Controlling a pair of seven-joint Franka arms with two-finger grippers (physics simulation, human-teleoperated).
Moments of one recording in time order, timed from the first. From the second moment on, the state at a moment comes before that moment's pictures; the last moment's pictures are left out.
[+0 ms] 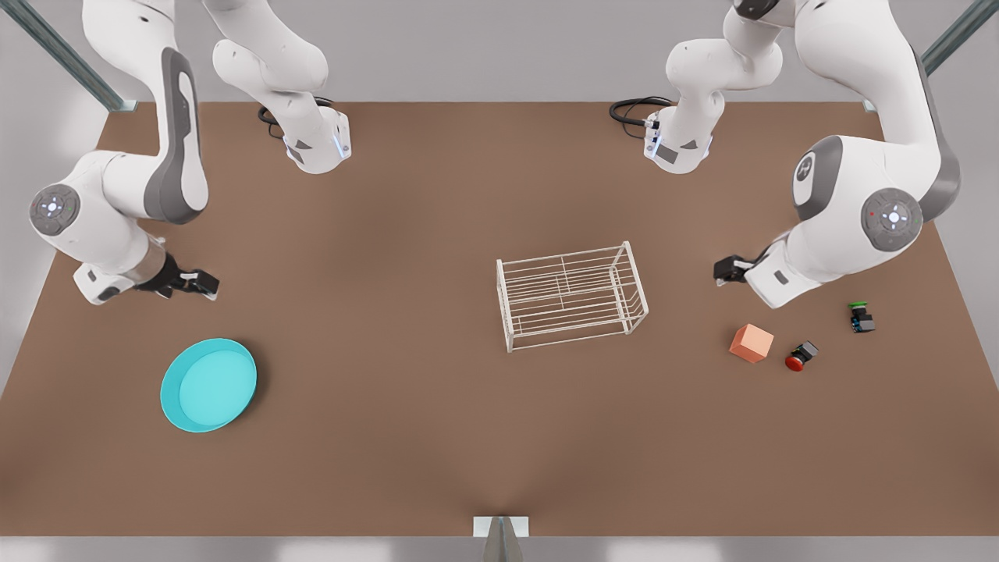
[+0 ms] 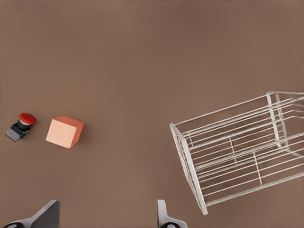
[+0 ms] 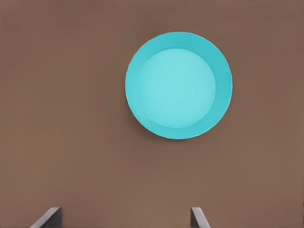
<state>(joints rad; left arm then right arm) 0.00 0.20 -0.15 -1.50 -0.02 1.56 0.01 -0.10 0.04 -0.03 -1.98 -0.01 2.04 -0.09</state>
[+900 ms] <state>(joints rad) -0.01 0.21 -0.16 -1.52 0.03 1.66 0.00 -0.36 0.83 0.04 -1.32 0.14 2.13 -0.63</state>
